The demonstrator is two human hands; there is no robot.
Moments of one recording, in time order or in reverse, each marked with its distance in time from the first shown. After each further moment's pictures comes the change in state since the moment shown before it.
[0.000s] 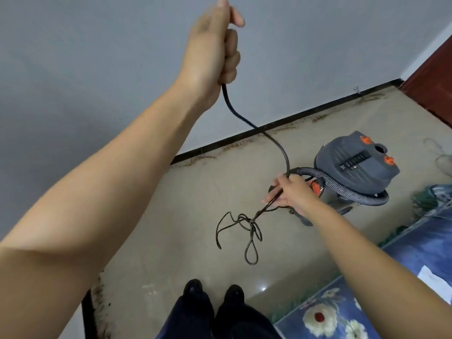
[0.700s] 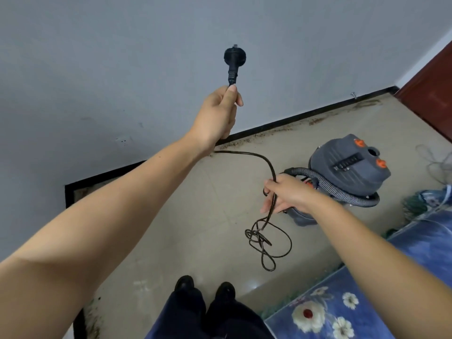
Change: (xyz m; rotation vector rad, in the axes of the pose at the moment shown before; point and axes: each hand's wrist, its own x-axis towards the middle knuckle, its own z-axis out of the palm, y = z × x) left_hand -0.037 -0.075 -0.001 0.119 -0.057 -0.186; right_hand -0.040 -0.025 -0.004 -0.402 -0.234 0.140
